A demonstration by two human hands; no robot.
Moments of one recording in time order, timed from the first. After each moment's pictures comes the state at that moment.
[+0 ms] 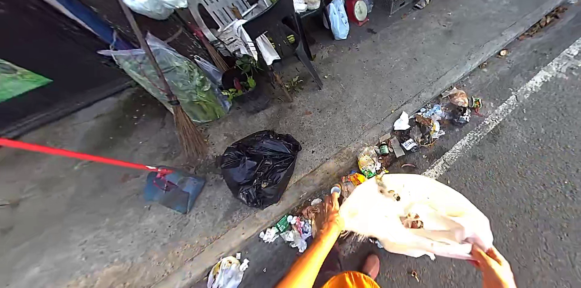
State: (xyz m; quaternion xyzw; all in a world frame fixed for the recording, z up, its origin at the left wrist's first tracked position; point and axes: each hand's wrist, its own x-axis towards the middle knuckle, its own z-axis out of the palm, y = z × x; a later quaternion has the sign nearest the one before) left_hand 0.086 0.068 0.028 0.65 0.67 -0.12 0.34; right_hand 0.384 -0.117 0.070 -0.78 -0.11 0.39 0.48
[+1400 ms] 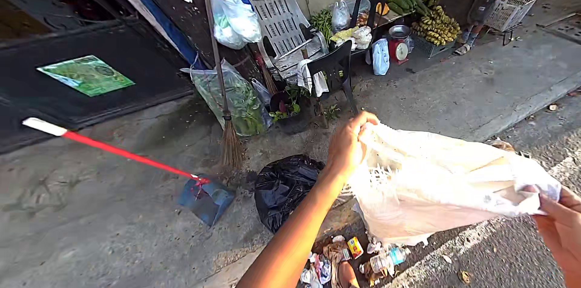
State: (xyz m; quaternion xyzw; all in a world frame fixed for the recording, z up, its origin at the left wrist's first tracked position) left_hand -0.016 0.333 0.244 0.73 0.53 0.35 0.25; right_hand 0.309 0.192 0.216 -0.62 -0.33 0.36 0.62
